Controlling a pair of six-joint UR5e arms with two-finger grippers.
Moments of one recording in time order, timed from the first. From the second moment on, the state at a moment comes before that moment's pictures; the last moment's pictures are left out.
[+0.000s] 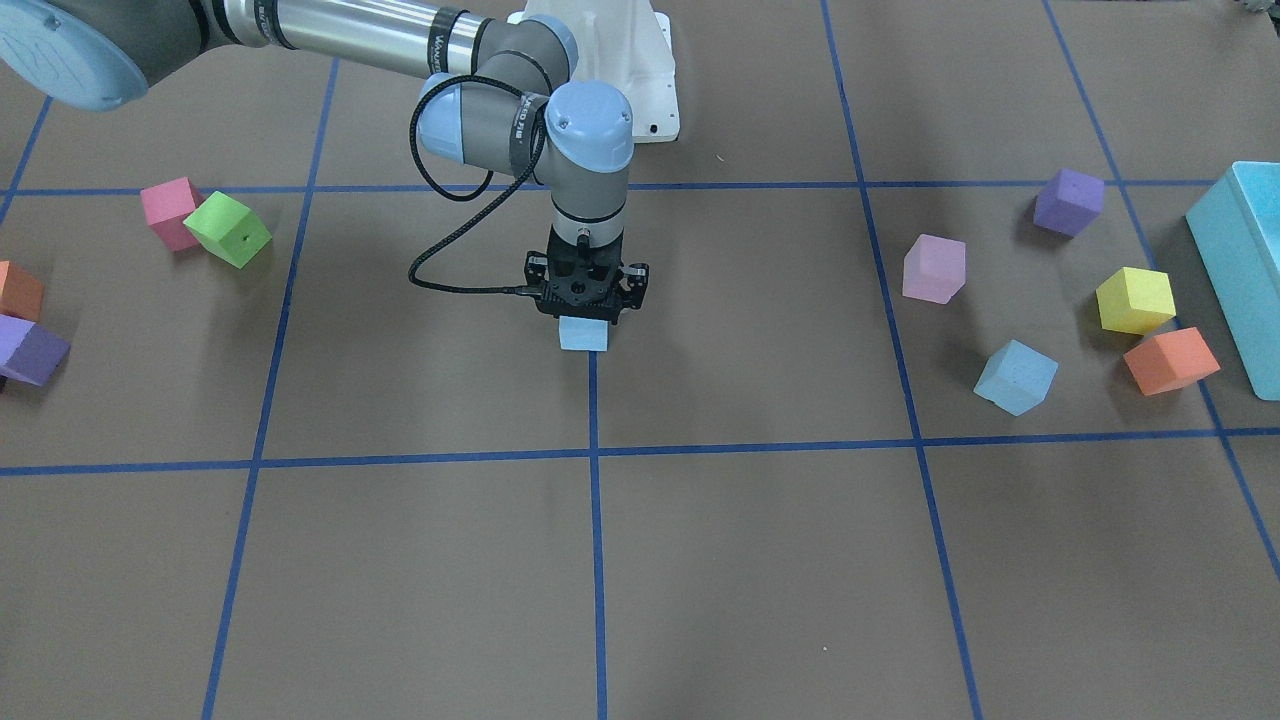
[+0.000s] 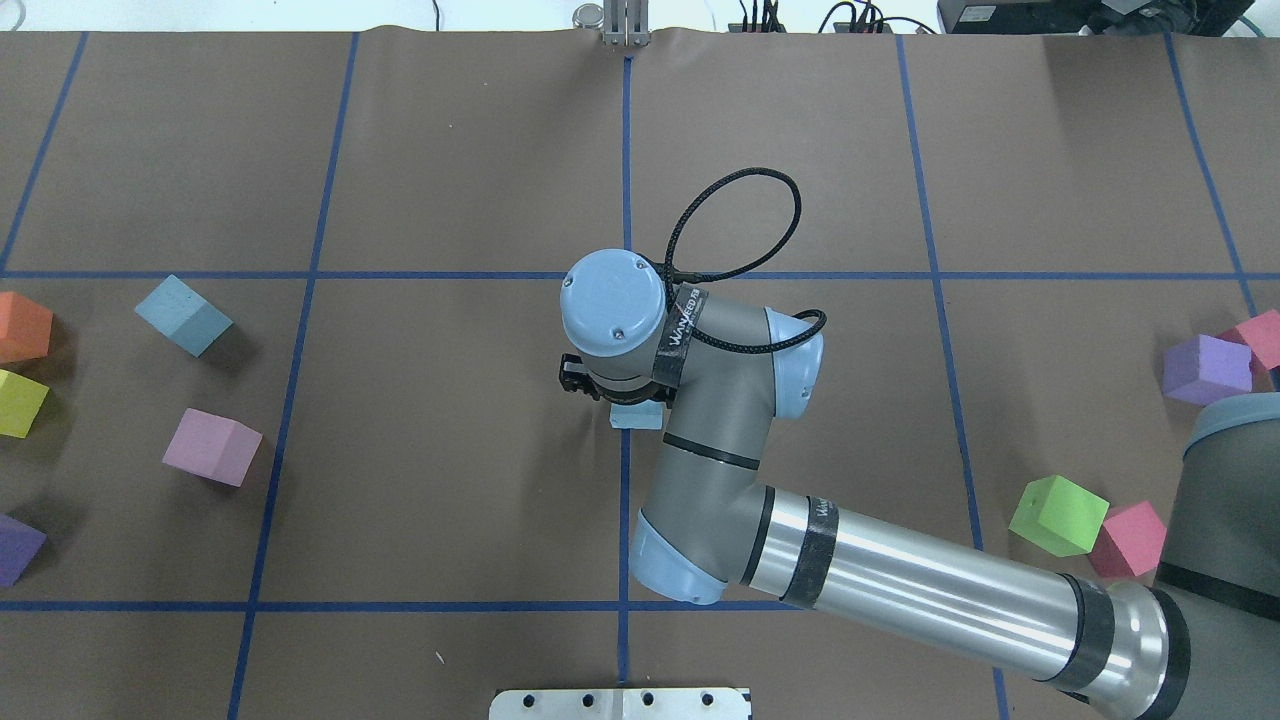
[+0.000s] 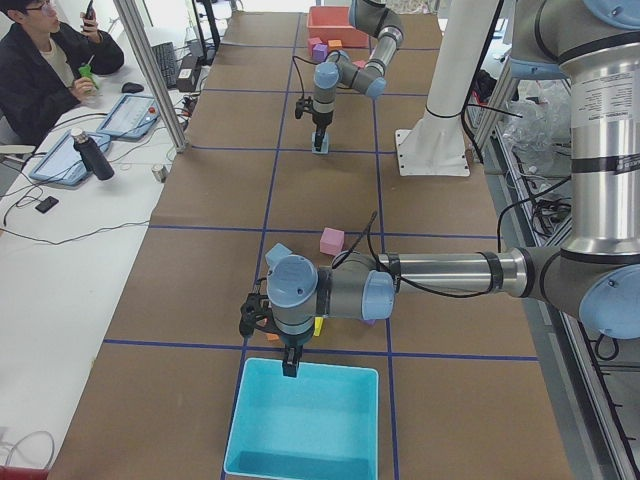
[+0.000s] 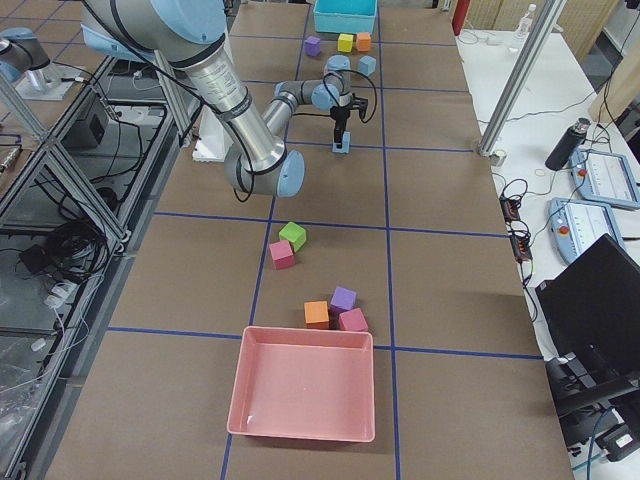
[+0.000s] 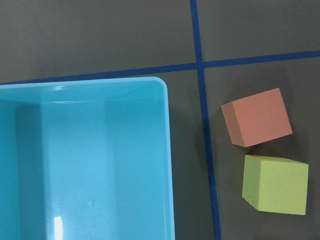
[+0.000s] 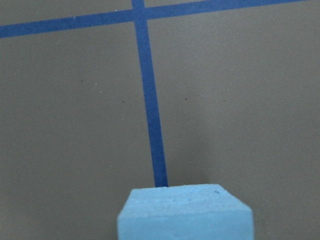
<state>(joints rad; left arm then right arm) -1.61 -1.44 -1.67 -1.63 -2.36 0.11 0.44 -0.71 1.41 -1.57 1.77 1.38</state>
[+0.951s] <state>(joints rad) -1.61 -1.44 -1.66 -1.63 -2.36 0.11 0.50 -0.72 1.59 -1.72 1.81 1.28</state>
